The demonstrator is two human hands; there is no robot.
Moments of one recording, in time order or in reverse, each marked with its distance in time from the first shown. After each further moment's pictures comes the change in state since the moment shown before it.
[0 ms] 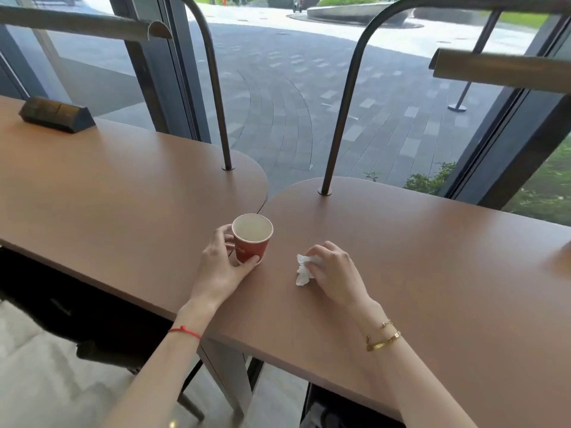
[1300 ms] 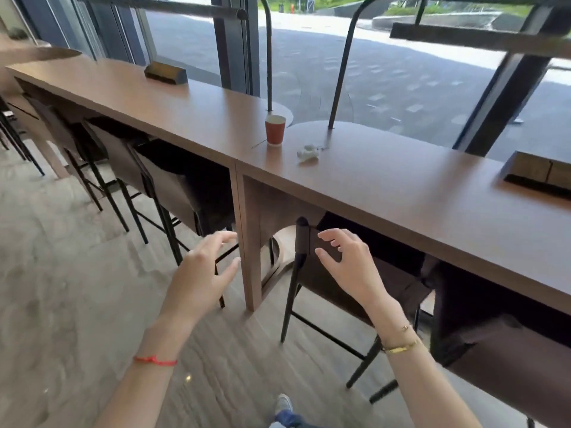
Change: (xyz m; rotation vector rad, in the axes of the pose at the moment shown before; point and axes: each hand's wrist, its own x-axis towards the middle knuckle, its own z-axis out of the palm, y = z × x) left_hand -0.509 0.123 -0.104 0.264 0.058 0.041; right_hand -0.437 -0.019 -0.098 0.081 -0.002 -0.219
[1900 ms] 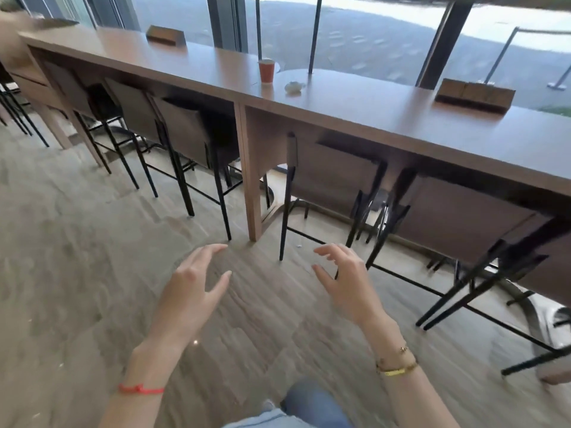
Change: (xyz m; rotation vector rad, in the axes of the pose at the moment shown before) left_hand -0.419 0.058 -0.114 0.034 -0.092 -0.036; right_hand -0.437 -0.125 -0.031 0.024 -0.041 0.105
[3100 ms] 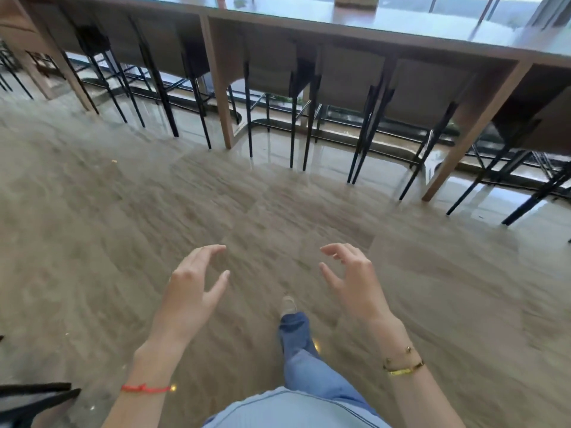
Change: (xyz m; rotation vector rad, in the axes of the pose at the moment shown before) left_hand -0.886 0.146 -0.105 -0.066 -0.117 0.086; right_hand -0.936 -0.123 -0.101 -0.008 0.063 0.167
